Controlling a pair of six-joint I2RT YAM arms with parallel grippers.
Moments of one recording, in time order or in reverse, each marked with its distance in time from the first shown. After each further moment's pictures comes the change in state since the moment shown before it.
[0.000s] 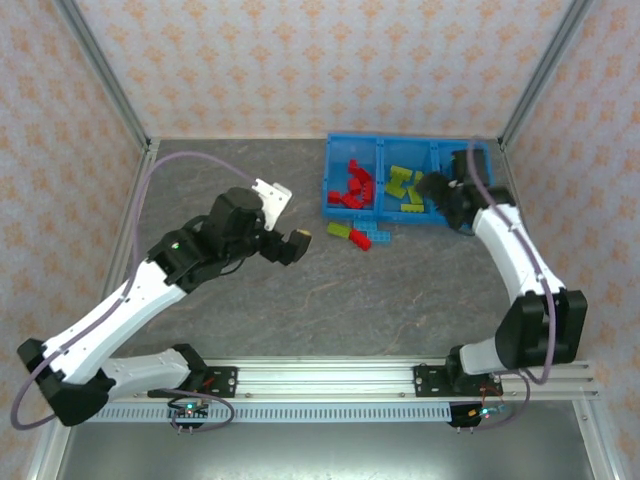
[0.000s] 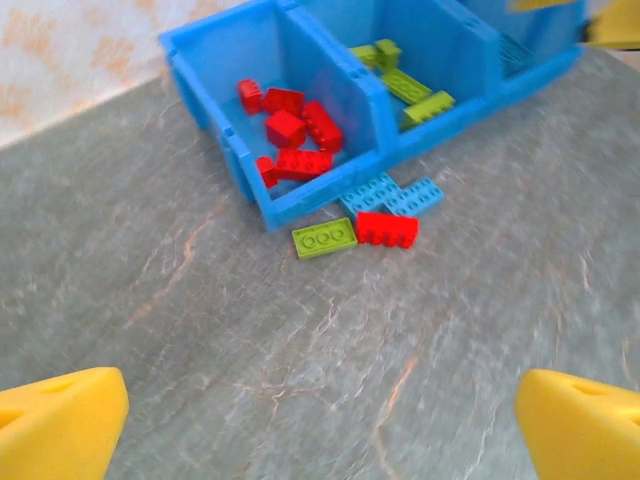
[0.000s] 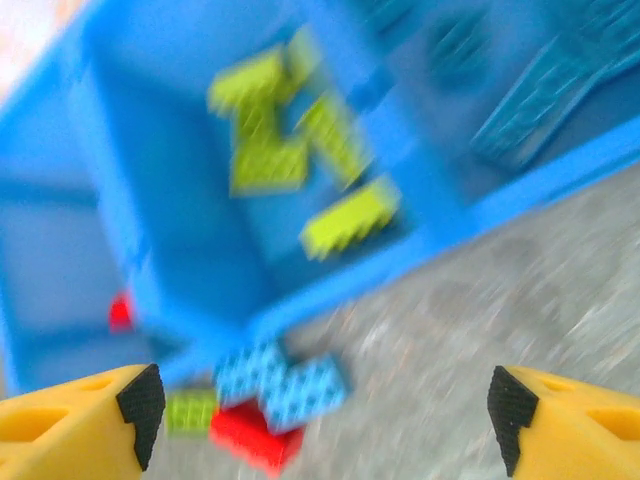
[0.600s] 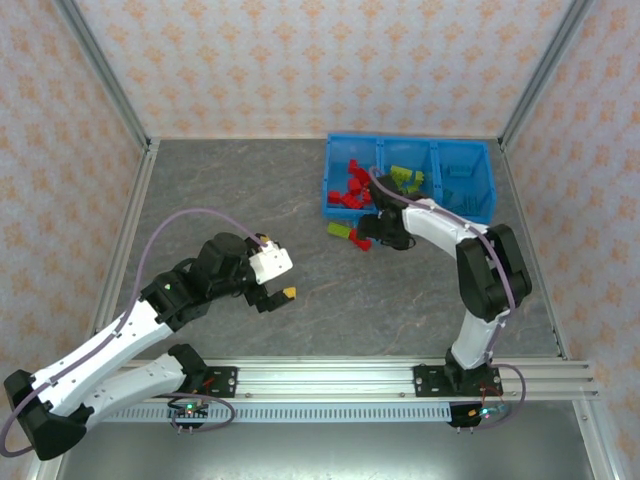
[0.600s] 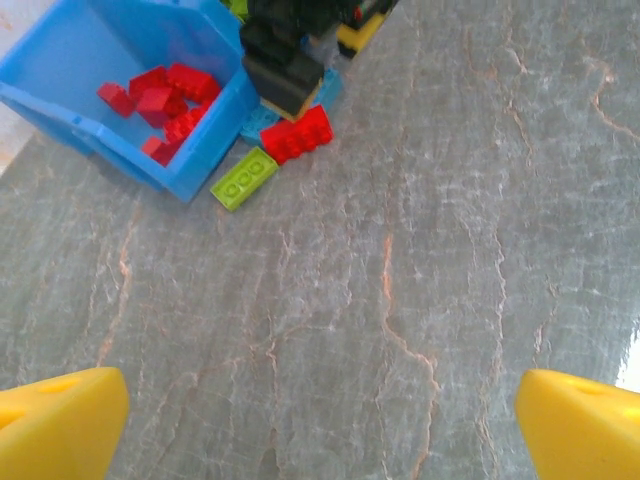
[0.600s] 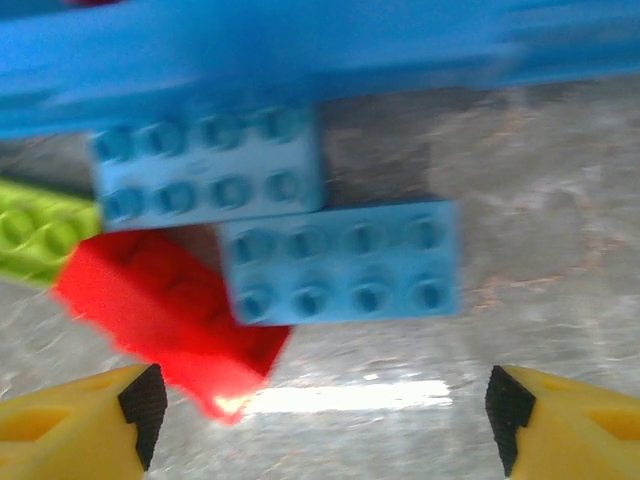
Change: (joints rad) left arm 0.007 -0.234 -0.420 0.173 0.176 0.445; right arm 0.314 0.392 0.047 0.011 0.084 -0.154
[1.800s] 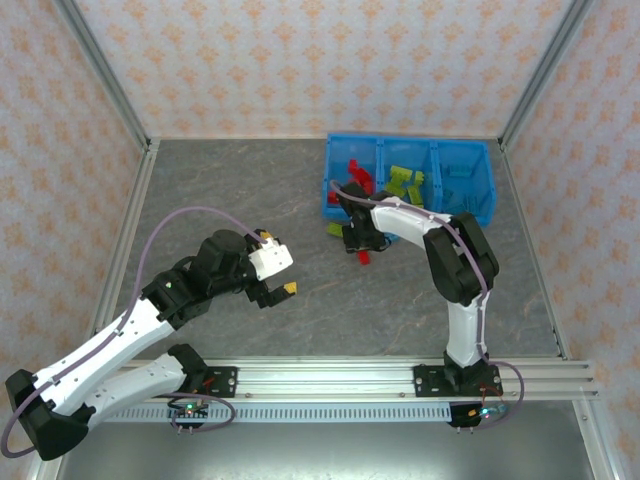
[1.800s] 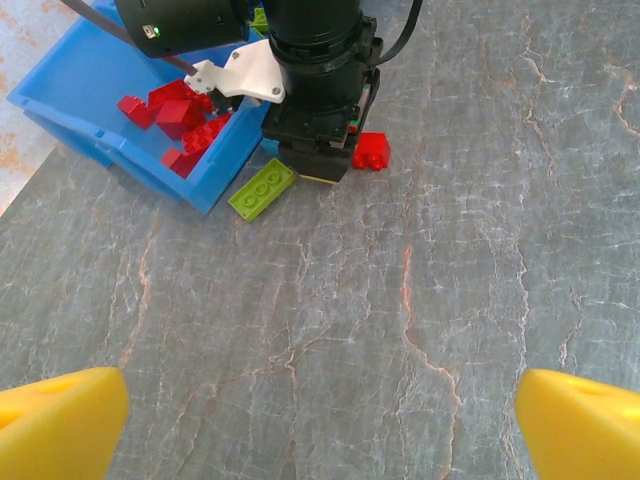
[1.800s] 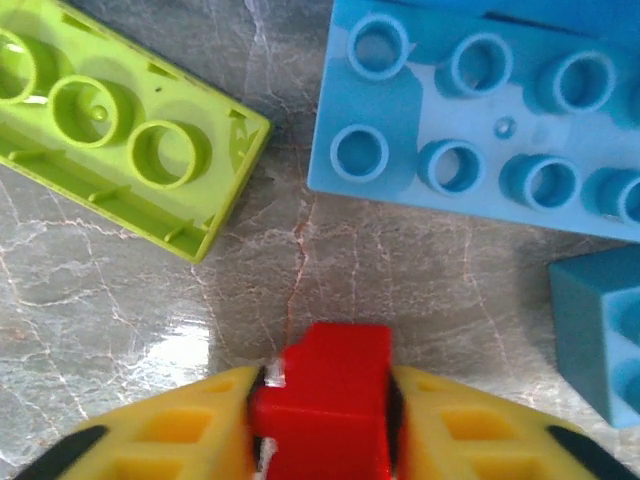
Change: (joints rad) left arm 0.014 0.015 0.000 0.027 0.001 0.019; right arm 0.100 0.196 0.147 -0.084 0.021 -0.170
